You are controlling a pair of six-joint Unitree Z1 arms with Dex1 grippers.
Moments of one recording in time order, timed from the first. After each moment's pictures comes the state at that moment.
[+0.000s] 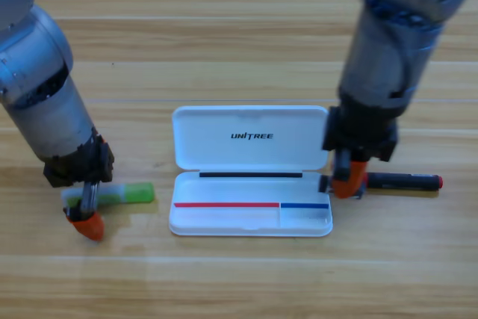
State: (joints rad) arm 0 -0.61 1.91 -1.08 0.60 0.06 0.84; arm 1 0.85 2.12 -1.79 1.19 0.09 -0.57
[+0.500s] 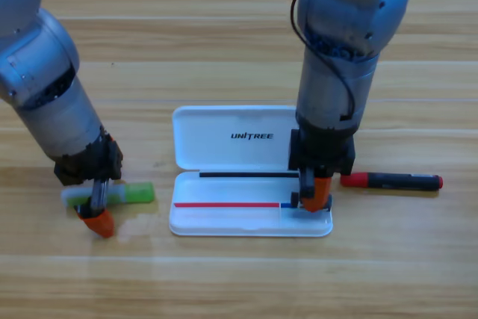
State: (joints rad) arm 0 -0.61 1.93 -1.08 0.55 0.04 0.84; arm 1 0.88 2.28 -1.92 1.20 0.09 -0.63
